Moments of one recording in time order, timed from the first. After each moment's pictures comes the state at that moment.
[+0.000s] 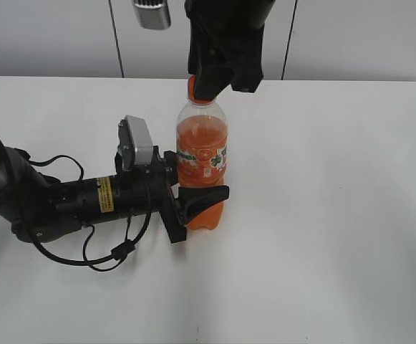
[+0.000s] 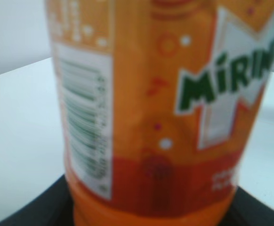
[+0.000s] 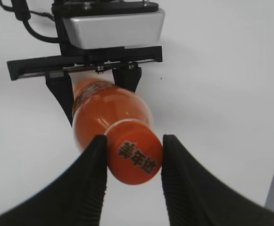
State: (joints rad) left arm -0.38 2.31 -0.91 0.96 -1.29 -0.26; right arm 0.69 1.92 -1.87 0.14 1.23 -1.20
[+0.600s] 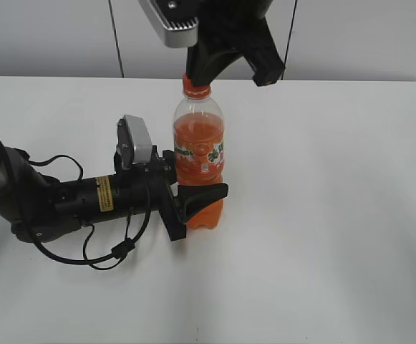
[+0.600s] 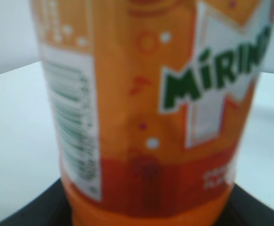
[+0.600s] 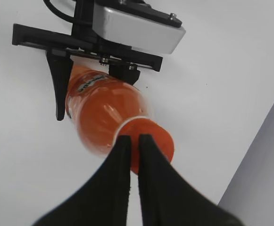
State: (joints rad) left arm -0.38 2.31 -0.91 0.95 -1.29 -0.26; right arm 0.69 1.91 -1.87 0.15 1.22 -1.53
